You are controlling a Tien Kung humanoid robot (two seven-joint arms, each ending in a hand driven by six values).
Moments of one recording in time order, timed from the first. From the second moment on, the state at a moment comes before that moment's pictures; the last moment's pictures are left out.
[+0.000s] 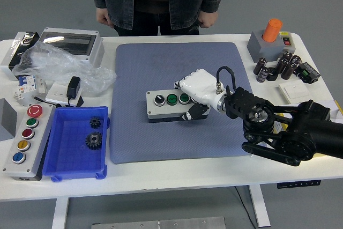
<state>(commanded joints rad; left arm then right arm) 0.01 0.26 -0.31 -0.22 0.21 0.04 0.27 0.98 -0.34 0.01 1.18 -1.90 -0.26 -0.26</state>
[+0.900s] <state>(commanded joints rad) 0.02 0.26 -0.31 -0.22 0.20 0.04 0.26 0.97 -0.34 0.04 1.16 -1.87 -0.20 -0.24</state>
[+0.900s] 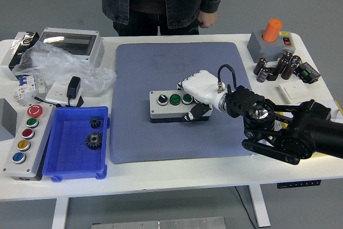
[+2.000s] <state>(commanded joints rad) 0.01 0.26 -0.29 -0.22 0.19 0.03 0.26 0.96 -0.43 0.18 1.32 -1.81 -0.12 -0.24</state>
